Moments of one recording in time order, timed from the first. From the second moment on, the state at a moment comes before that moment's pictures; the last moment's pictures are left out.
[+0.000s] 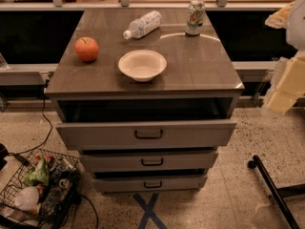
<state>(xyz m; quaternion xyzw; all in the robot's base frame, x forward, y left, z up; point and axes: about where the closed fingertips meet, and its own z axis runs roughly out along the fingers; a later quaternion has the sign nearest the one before) 0.436 -0.206 1.009 -0.60 0.77 -0.07 0.20</state>
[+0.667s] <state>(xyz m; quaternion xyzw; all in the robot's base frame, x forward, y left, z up) 0.447 -0.207 1.007 -0.59 0.77 -0.08 0.22</state>
